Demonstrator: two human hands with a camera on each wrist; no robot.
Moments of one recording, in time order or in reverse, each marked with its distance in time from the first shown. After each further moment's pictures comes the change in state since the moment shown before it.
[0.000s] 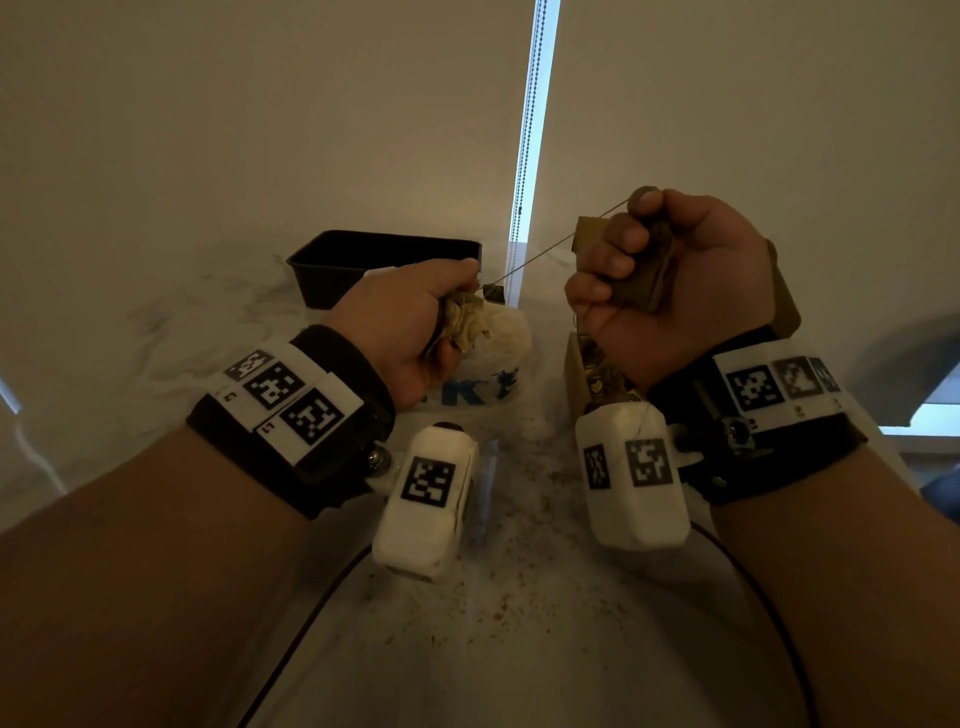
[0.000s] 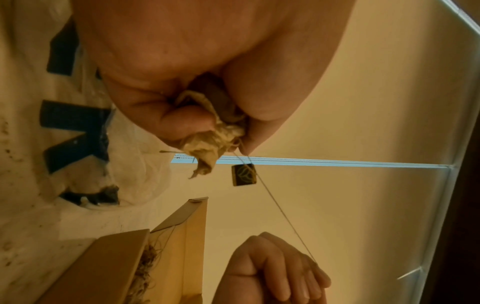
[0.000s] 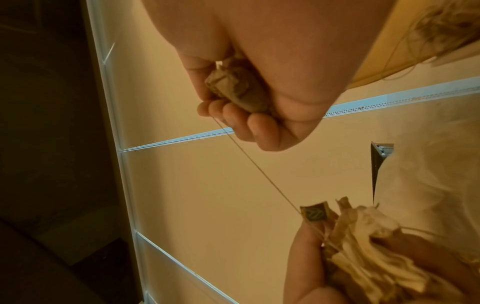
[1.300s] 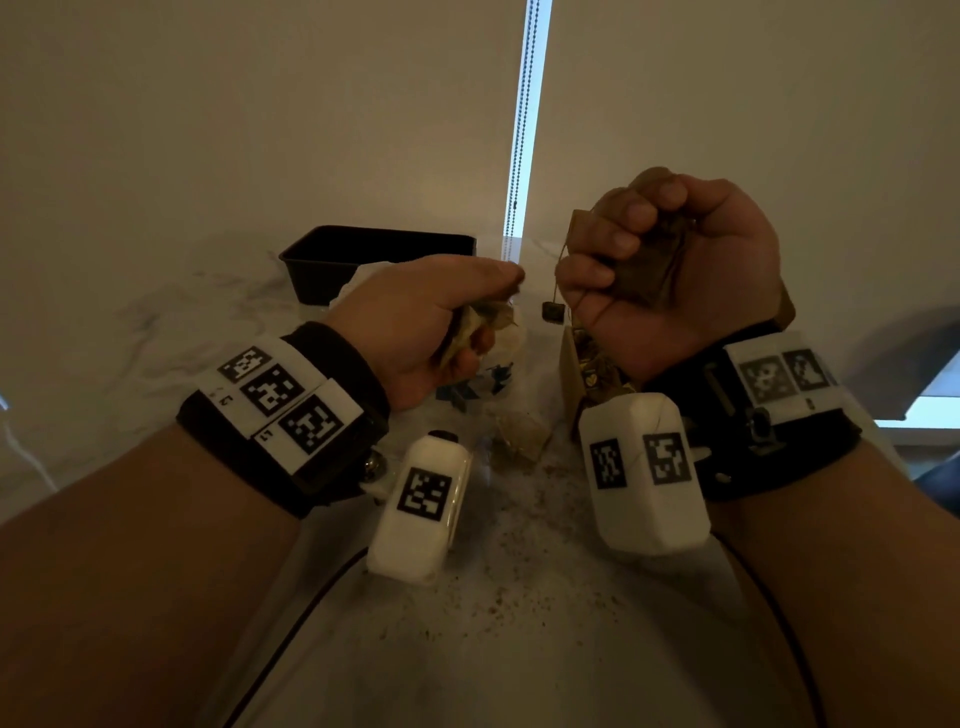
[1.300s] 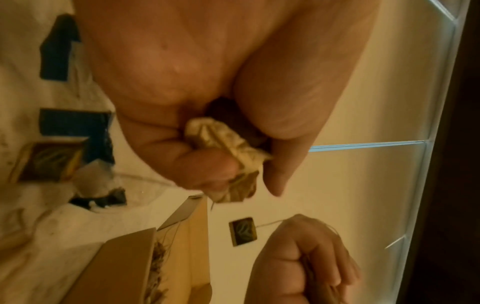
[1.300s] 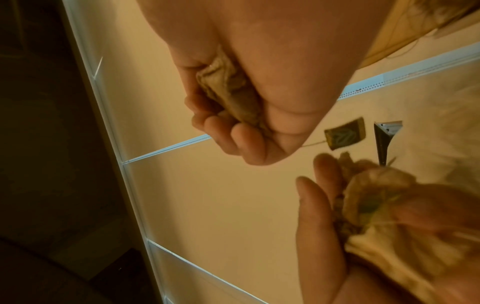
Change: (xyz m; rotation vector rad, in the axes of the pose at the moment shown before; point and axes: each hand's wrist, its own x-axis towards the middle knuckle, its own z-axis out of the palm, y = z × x) left_hand -0.011 -0.001 0.005 0.131 -0.276 0.112; right_hand -0.007 -0.002 0.003 0.145 -0.171 0.048
